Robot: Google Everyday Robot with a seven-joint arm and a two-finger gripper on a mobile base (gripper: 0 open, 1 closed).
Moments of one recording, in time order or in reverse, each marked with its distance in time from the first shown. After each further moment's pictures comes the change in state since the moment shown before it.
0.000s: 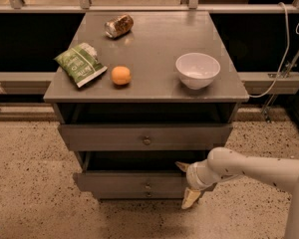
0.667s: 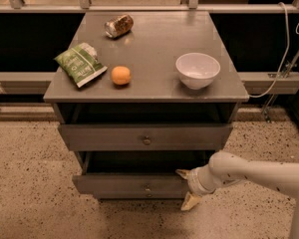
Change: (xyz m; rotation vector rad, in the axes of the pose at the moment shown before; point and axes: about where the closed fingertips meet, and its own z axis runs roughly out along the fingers) arm 0.002 0.025 0.000 -0.039 0.001 -0.006
